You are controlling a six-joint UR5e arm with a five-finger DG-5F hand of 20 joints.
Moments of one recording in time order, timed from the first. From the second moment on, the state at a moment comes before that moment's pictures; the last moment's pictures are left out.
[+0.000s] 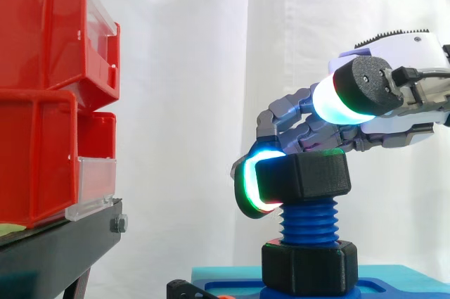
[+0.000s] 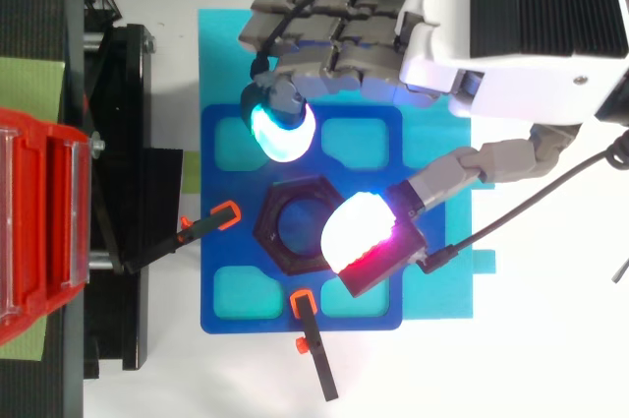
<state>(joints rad) 0.10 -2.16 -1.23 -2.97 -1.48 -1.06</state>
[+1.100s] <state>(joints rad) 0.13 -2.16 -1.19 -2.97 -1.52 -1.07</state>
